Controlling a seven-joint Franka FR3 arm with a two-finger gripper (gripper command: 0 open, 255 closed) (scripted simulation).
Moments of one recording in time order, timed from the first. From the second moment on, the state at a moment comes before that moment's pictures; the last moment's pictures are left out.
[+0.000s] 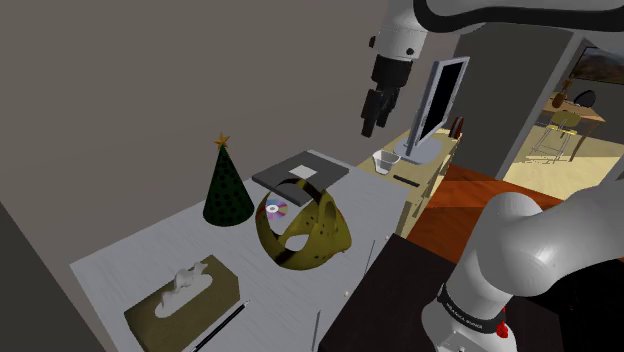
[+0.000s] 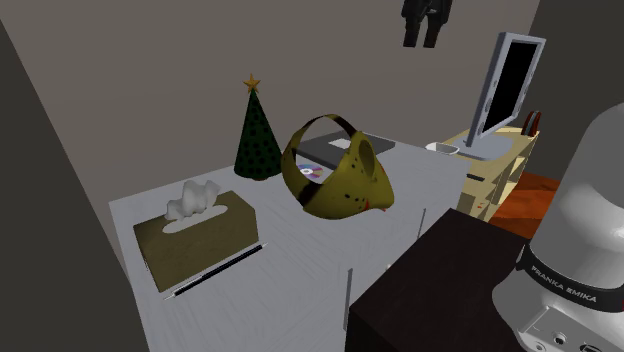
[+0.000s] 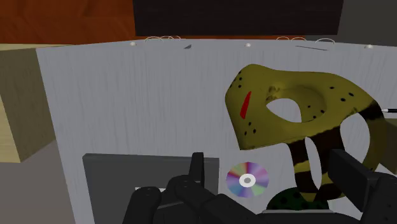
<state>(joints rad) 0.02 -0.76 -0.06 -2.31 -0.03 1.62 -0.07</state>
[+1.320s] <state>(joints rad) 0.11 -0.73 0.32 -2.59 0.30 2.08 0.47</state>
